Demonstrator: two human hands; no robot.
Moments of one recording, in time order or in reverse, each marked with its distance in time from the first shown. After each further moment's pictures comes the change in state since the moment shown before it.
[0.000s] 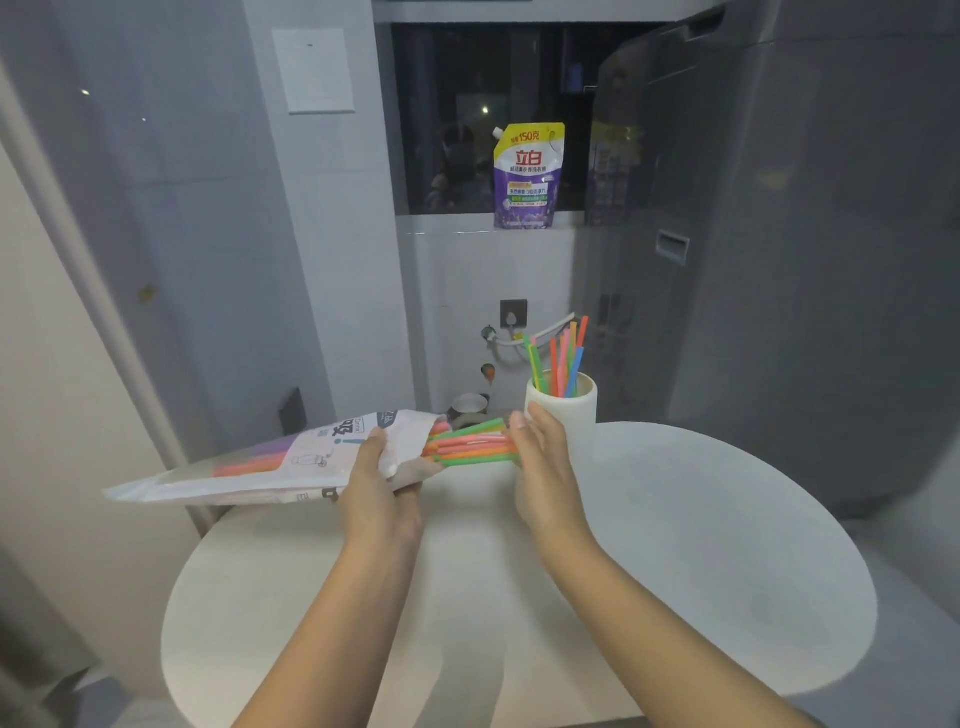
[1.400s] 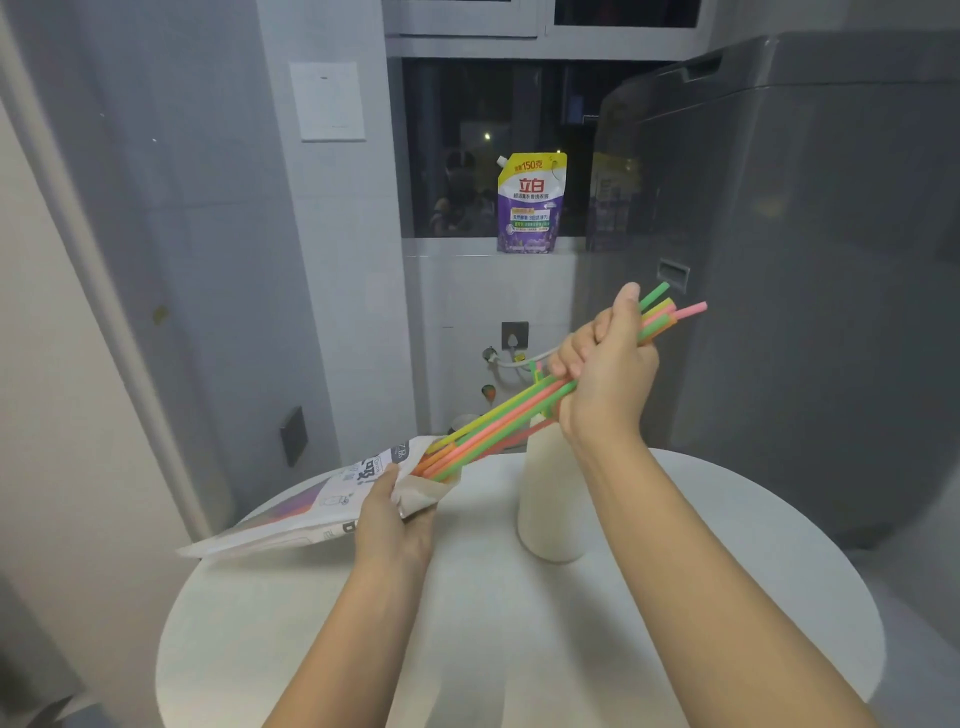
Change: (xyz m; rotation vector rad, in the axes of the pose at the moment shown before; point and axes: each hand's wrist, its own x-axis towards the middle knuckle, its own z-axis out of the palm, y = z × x) left_hand 0.023 -0.008 -0.003 -0.153 0.025 -0.179; right_hand 0.043 -0.110 0.007 0.516 0.290 -0.269
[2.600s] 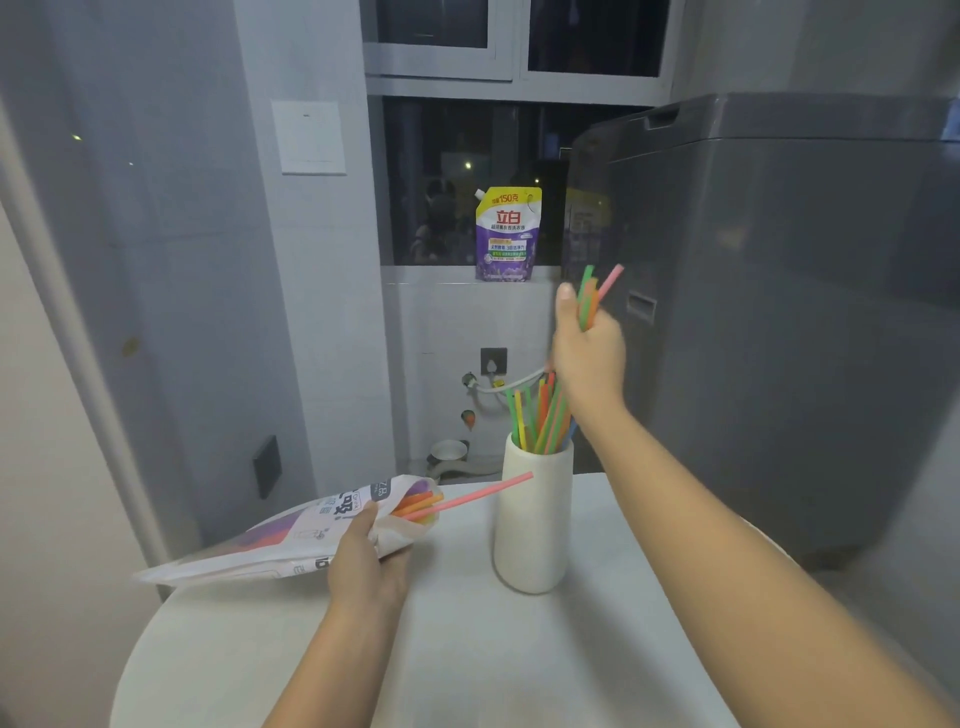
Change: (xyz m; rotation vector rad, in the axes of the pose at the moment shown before) left_hand -0.008 -0.002 -0.004 0.207 -0.048 0.017; right_hand 0.060 -0.009 -0.003 -0.799 -0.069 -0.289
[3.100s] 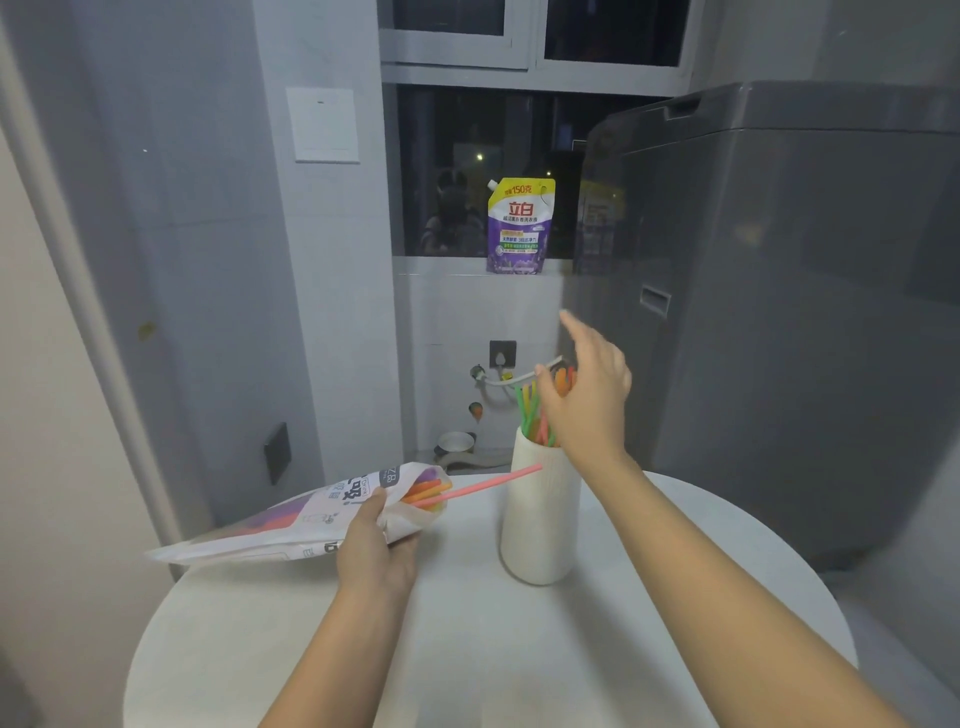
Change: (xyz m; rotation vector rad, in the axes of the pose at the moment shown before) left_hand -0.003 0.002 0.003 -0.072 0.051 0.017; right_hand -0.027 0.049 -0.001 -0.436 -0.071 -0.329
